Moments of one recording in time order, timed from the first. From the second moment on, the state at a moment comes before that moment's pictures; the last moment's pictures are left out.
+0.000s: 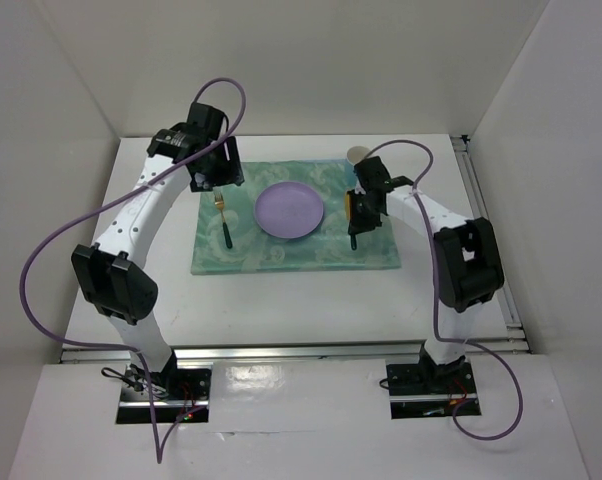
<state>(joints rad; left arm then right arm) -0.29 1.76 1.89 -1.07 -0.15 -0.48 0.33 1.80 1.32 -0.60 -0.05 0.31</state>
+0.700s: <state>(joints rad) -0.28 1.76 1.84 -1.05 -0.14 -0.48 0.30 1.99 1.41 -0.56 0.00 0.38</state>
